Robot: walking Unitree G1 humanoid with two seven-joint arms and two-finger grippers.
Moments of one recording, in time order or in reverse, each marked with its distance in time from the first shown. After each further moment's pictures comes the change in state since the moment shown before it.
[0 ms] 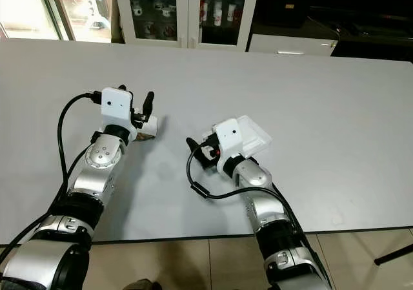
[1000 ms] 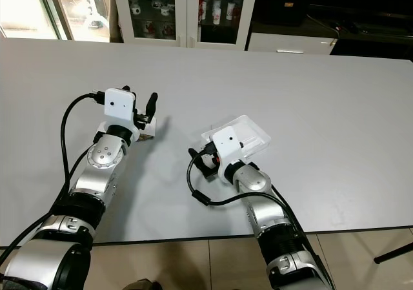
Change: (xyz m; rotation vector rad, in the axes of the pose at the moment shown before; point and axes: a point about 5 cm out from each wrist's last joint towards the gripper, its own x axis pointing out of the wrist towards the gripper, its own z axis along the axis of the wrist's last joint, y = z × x) left arm 0.000 -0.005 0.000 -0.008 0.003 -0.030; right arm -0.003 0.002 -0.013 -0.077 0.101 -0.012
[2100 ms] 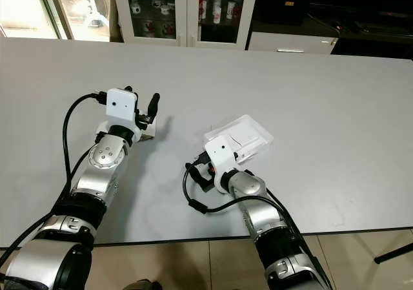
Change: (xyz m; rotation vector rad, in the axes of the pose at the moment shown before) left arm 0.000 -0.002 0.000 -0.005 -0.001 -0.012; right arm 0.000 0.011 -0.015 0.001 0.153 0.045
